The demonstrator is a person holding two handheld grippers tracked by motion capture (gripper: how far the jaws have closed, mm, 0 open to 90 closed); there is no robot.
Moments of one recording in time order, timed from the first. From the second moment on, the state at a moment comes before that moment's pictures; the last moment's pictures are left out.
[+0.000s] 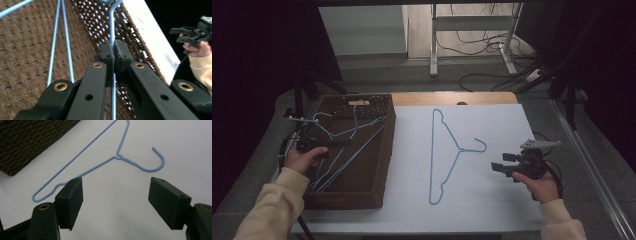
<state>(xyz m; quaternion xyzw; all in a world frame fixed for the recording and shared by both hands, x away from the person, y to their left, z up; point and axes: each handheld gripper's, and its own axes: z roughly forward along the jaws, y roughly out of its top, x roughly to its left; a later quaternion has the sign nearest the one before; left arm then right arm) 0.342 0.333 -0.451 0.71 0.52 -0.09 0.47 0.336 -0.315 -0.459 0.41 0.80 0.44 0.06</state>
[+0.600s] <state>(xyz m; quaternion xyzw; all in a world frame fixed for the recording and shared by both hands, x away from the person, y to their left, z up) 0.317 0.328 -0.431 0.71 0.57 0.07 0.41 0.336 -0.314 -0.460 0.41 0.80 0.43 0.06</state>
